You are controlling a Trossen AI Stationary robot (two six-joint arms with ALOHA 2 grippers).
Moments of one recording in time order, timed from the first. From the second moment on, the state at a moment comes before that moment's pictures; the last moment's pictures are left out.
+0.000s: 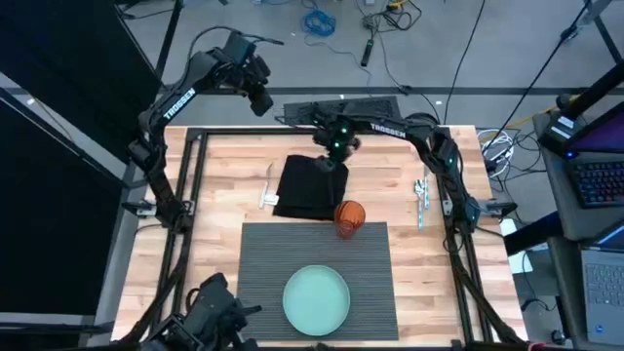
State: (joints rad) left arm 0.93 1.76 1.89 -1.08 0.15 0.37; right arm -0.49 2.17 1.96 -1.30 -0.39 0.21
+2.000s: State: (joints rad) left arm 0.87 1.76 1.89 -1.08 0.26 0.32; right arm -0.46 2.25 1.95 -0.76 -0.40 0.41
